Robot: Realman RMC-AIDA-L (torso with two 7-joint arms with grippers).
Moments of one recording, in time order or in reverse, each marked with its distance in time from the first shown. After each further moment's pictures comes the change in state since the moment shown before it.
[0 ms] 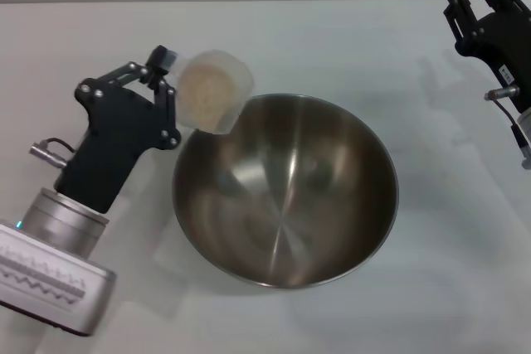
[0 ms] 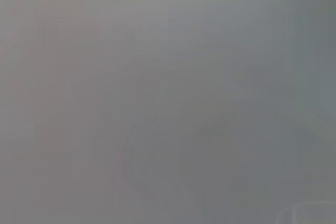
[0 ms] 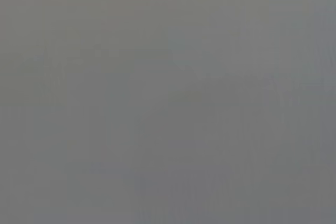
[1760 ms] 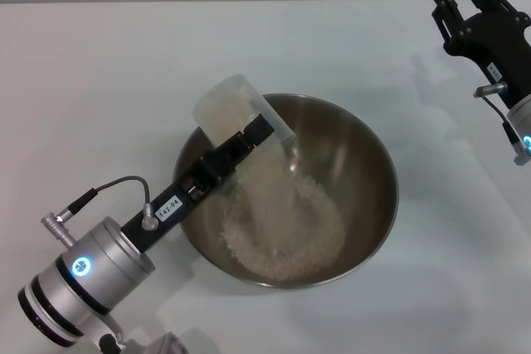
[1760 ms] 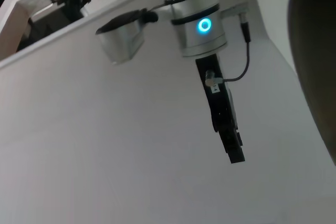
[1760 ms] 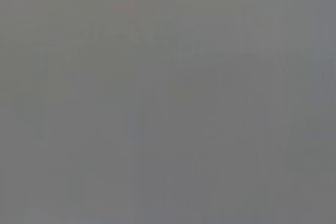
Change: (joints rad) left arm -0.048 0.000 0.055 0.075 0.283 -0.010 1.143; right arm 0.025 -0.001 -0.005 0.000 0.000 0.063 -0.004
